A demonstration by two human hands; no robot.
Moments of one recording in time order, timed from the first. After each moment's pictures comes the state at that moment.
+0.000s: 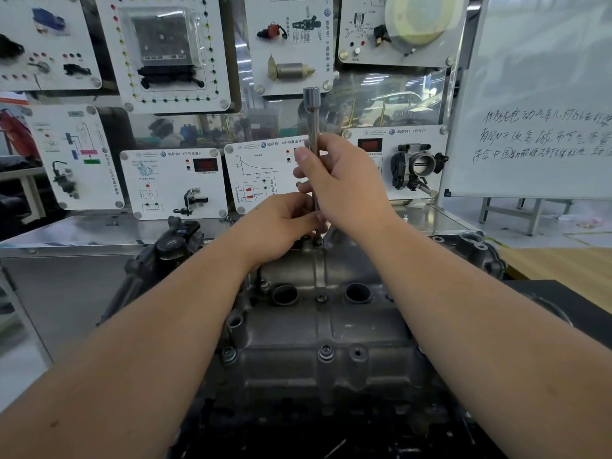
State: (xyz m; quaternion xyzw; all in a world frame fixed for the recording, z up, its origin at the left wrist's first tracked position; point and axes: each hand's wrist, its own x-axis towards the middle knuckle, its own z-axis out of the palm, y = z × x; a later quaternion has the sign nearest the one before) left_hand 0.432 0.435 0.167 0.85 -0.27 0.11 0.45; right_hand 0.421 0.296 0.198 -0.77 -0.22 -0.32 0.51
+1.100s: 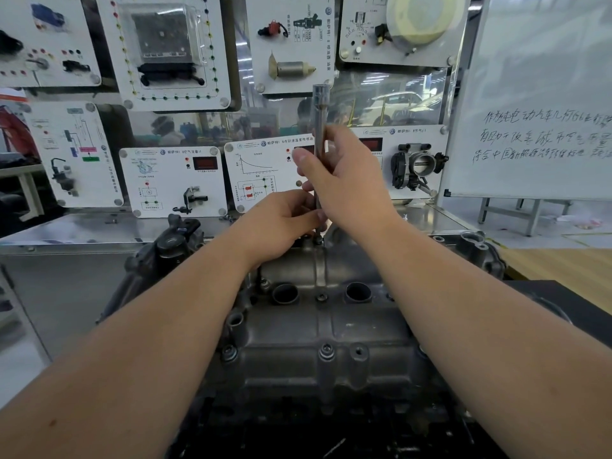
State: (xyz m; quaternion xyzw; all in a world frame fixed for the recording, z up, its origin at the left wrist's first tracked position) left_hand 0.436 0.436 0.165 0.84 -0.27 0.11 0.45; right_hand 0.417 0.295 0.200 -0.77 -0.21 -0.34 0.50
